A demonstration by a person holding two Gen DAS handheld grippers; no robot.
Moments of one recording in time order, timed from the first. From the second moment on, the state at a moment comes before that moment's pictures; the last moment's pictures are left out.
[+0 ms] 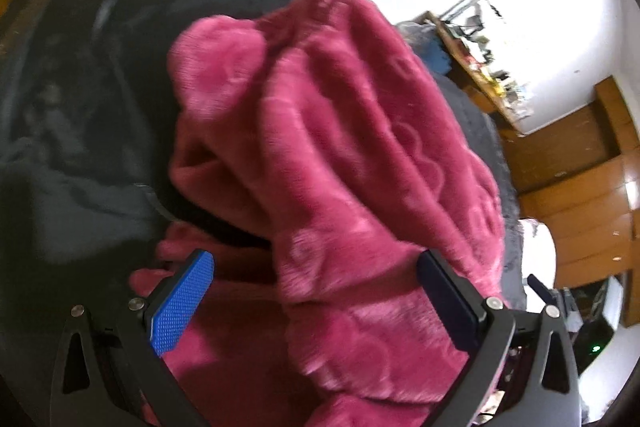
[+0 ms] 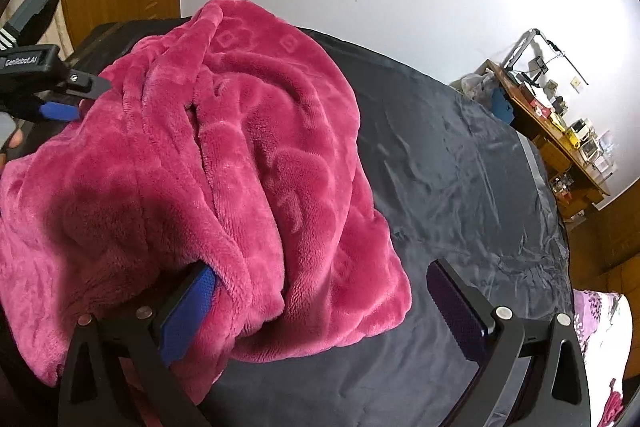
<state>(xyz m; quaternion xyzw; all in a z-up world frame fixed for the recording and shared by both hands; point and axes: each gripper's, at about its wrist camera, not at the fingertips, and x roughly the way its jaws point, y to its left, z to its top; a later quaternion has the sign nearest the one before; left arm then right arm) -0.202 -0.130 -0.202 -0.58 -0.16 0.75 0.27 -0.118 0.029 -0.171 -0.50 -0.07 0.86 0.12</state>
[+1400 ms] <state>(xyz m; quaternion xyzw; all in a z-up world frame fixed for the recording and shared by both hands) -0.171 -0.300 -0.084 -0.46 -0.27 0.81 0.22 -0.121 0.034 -0.072 -0.38 0.08 0.92 -0.06</state>
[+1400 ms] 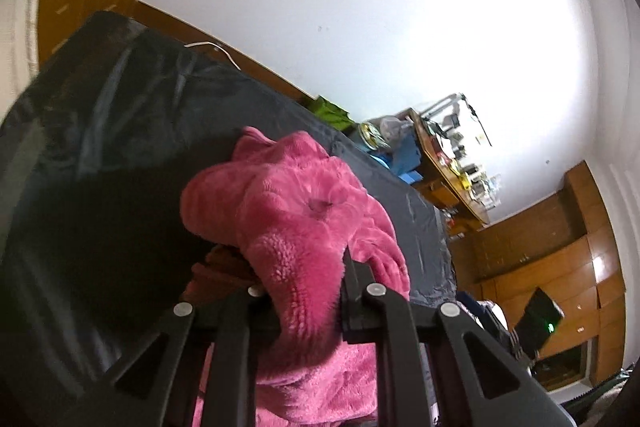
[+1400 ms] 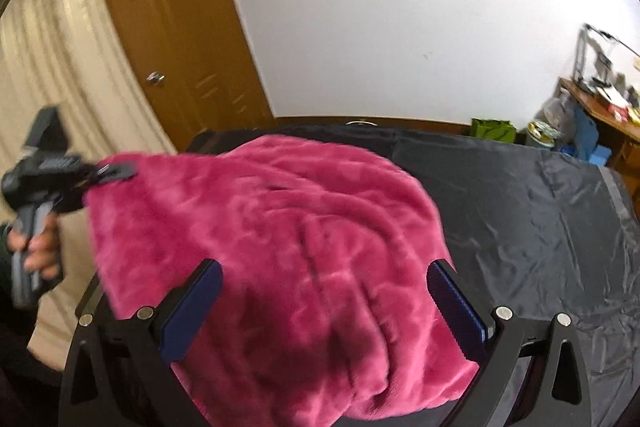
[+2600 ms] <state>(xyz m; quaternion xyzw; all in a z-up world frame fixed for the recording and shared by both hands) -0.005 -0.388 -0.040 -0.38 -0.31 0.87 -0.02 -0.087 0.004 -0.203 -0.58 -0.06 0.72 -0.36</state>
